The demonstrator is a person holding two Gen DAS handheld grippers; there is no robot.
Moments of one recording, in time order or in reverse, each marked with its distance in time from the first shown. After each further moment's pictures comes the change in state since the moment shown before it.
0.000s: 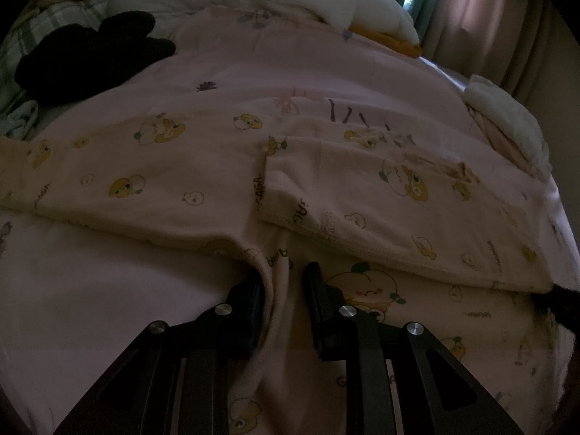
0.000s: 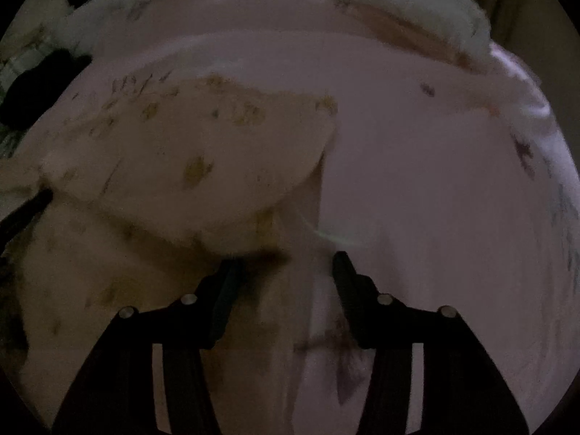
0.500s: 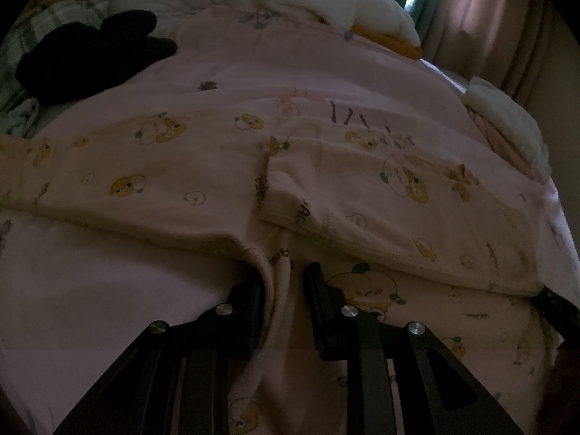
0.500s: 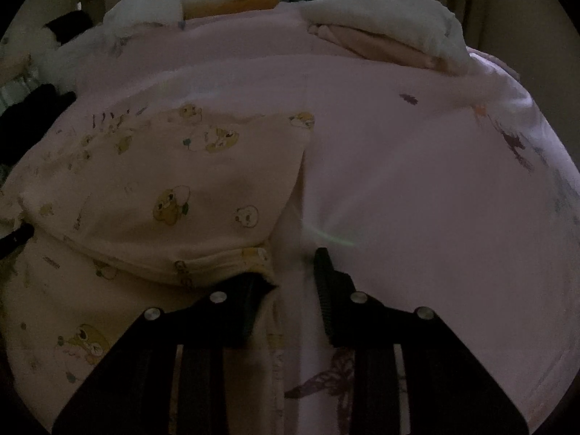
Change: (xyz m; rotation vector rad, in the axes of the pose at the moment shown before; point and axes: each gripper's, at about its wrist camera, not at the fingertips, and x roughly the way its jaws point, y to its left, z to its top) left arm 0.000 0.002 0.000 -0.014 -0.002 -0.012; right arm 0.020 -0.009 -0.004 0.086 -0.132 -0.004
